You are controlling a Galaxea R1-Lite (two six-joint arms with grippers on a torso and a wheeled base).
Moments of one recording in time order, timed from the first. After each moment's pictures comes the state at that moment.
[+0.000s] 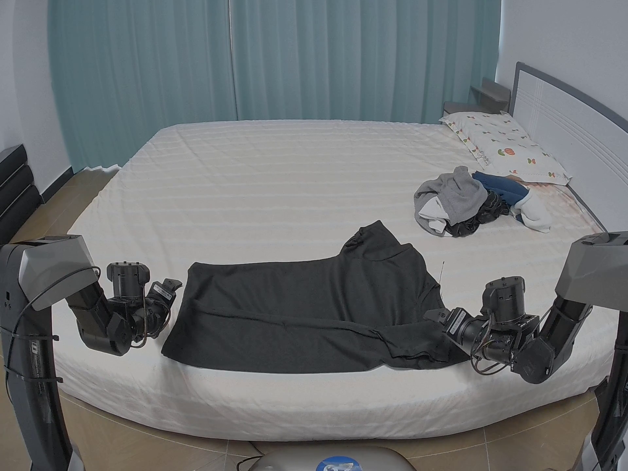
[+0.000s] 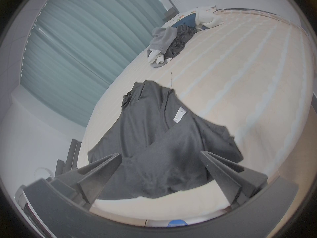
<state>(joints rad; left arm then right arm) 0.01 2.36 -0.82 -0.97 0.00 -1.04 0.33 2.17 -0.53 -1.05 -0.05 0.86</state>
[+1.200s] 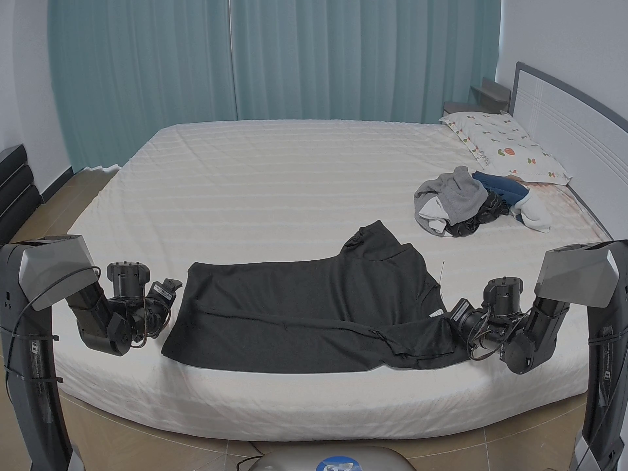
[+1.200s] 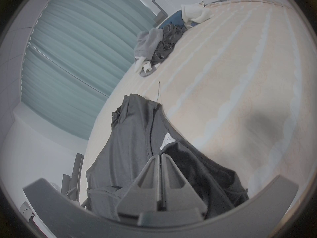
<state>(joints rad) 0.01 2.36 -0.82 -0.97 0.01 -1.04 0.18 2.41 -0.69 -1.20 0.04 0.89</state>
